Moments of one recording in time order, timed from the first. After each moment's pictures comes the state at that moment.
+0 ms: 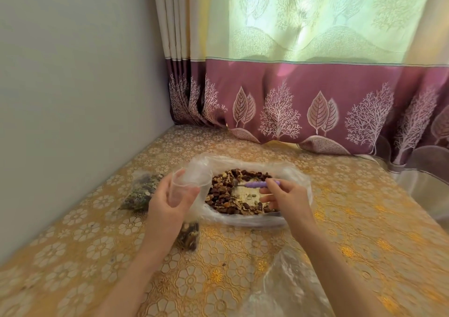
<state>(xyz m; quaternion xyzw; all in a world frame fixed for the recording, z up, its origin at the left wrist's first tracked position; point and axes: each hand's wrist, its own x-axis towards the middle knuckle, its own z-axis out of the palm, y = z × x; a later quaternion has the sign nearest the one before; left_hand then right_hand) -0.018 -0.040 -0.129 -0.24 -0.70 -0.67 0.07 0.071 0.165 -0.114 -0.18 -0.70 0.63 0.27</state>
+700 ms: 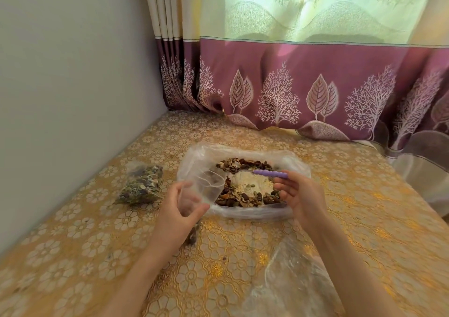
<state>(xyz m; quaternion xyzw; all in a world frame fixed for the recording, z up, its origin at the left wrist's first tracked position) -0.024 -0.037 -0.152 -0.27 -0.77 -0.58 -0.02 0.075 0.179 -0.105 -0.28 -0.49 0.78 0.29</state>
